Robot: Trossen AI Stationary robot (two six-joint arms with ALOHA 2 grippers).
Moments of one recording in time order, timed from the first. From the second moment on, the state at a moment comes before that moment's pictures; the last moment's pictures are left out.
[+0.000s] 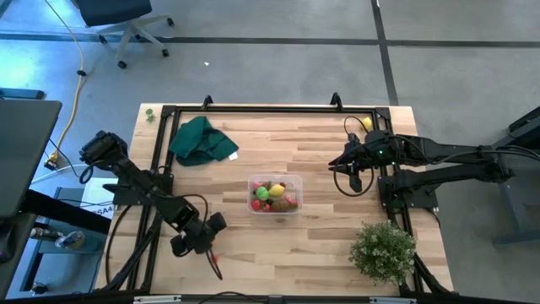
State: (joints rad) left arm -0.55 1.48 0.66 -0.40 0.09 0.36; right arm -0.10 0.79 0.76 -0.54 -0.07 0.07
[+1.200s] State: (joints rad) left arm -0.54 1.52 0.66 -0.39 0.11 0.33; right arm -0.10 0.79 0.76 -0.54 -0.07 0.07
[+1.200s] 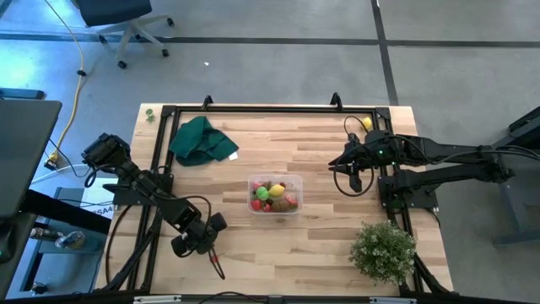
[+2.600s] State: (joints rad) left arm -0.49 1.39 0.71 -0.38 0.07 0.27; right arm -0.10 0.79 0.76 -0.54 -0.07 0.07
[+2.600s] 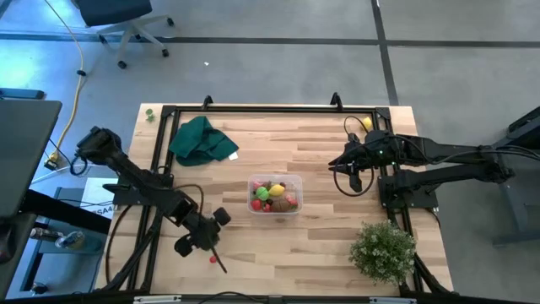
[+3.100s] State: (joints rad) left arm -0.23 1.32 1.16 -0.46 -0.15 0.48; right arm -0.10 0.79 0.76 -0.54 -0.07 0.07
